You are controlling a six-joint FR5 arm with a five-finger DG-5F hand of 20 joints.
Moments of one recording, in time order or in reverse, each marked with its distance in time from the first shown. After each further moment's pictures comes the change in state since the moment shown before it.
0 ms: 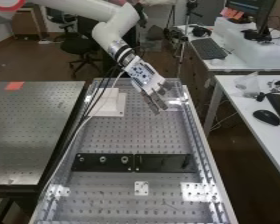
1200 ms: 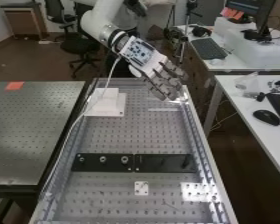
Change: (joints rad) arm -0.031 0.198 -0.155 0.264 0.034 -0.342
